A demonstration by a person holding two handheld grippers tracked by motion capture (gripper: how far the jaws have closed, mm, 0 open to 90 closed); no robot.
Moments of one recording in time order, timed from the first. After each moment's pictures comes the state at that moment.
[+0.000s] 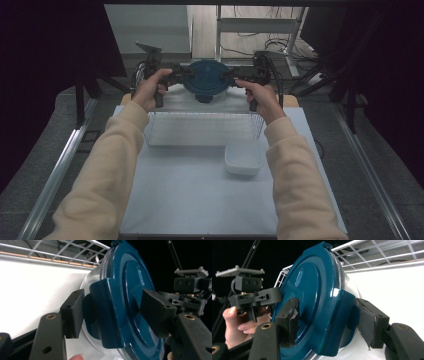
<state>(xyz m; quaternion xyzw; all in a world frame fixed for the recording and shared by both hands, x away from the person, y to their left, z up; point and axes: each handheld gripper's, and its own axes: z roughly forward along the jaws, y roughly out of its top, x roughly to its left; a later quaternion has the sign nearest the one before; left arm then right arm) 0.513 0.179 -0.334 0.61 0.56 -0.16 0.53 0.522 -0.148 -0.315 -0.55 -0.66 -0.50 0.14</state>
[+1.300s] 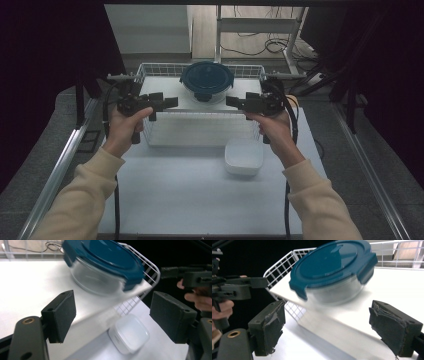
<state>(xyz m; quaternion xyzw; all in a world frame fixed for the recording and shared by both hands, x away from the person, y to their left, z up) 0.359 0.196 -0.328 0.70 0.44 0.07 0.55 0.393 -0.166 -0.299 -0.42 -0.74 -0.52 -0.08</state>
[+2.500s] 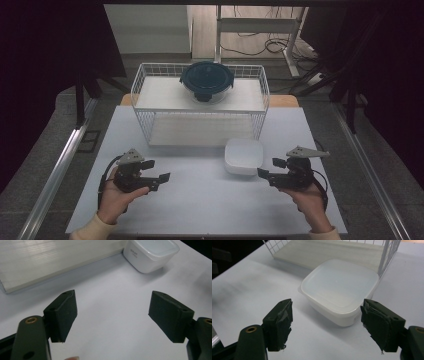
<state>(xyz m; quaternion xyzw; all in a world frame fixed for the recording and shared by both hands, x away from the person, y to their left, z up) 0.255 0.195 -0.461 0.78 0.44 0.10 0.44 0.293 -0.257 -0.430 -0.41 -0.79 -0.43 -0.11</state>
